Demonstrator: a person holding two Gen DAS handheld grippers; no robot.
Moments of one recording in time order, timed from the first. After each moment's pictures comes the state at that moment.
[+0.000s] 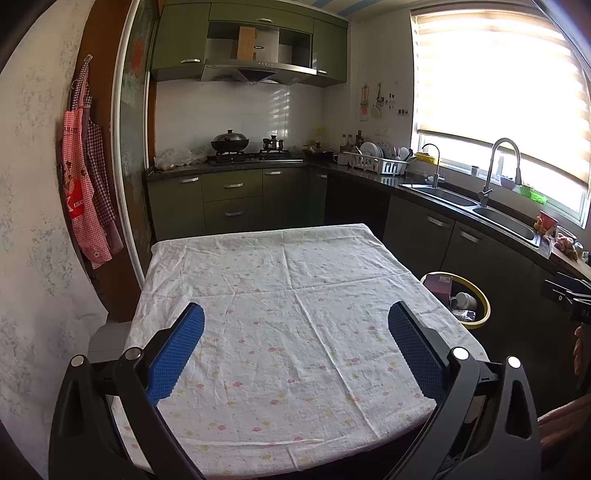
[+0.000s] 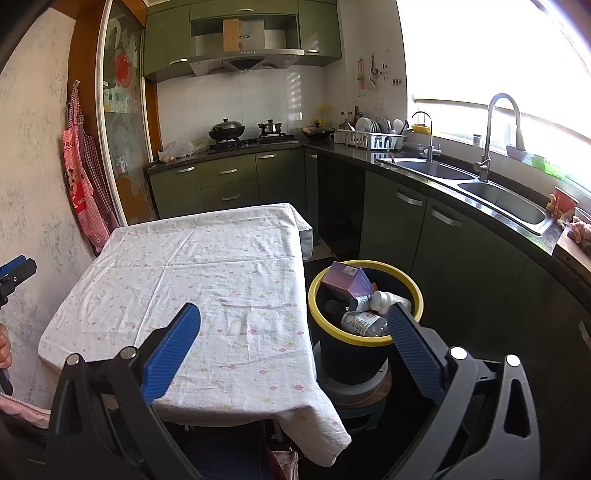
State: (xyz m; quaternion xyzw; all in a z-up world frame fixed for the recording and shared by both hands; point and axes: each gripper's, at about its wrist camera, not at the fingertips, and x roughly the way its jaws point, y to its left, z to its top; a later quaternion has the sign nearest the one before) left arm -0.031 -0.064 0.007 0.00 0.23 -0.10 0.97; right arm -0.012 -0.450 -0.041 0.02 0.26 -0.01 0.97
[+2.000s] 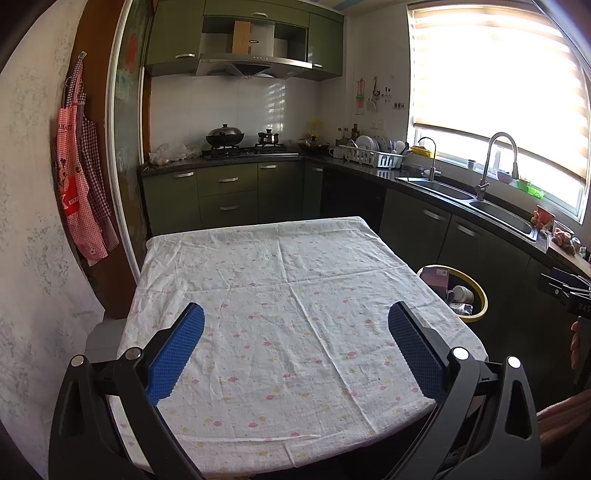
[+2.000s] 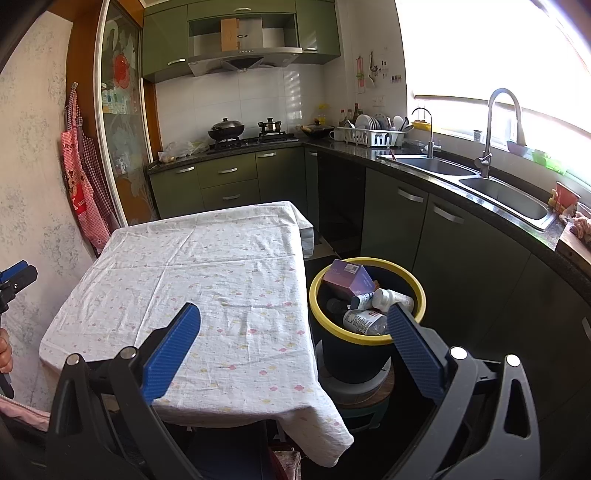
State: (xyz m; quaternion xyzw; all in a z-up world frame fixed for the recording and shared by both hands) left arm -0.027 -0.065 0.000 0.00 0.24 -0.11 0.96; right arm -0.011 -0.449 -0.038 0.02 0.26 -0.01 0.97
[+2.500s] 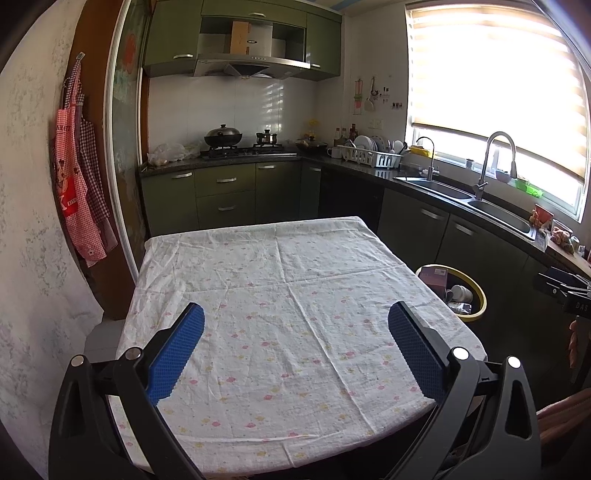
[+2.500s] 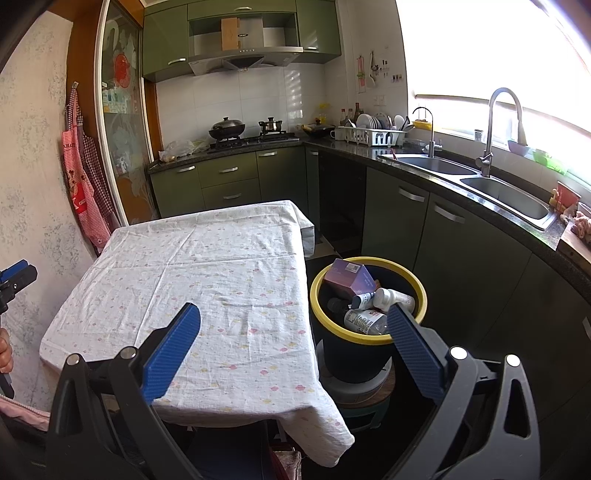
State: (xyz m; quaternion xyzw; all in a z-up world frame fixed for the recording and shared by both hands) left arm -0.029 -0.067 0.000 0.01 0.24 -0.11 0.96; right arm -0.011 -0.446 -0.040 0.02 0.26 -0.01 0.97
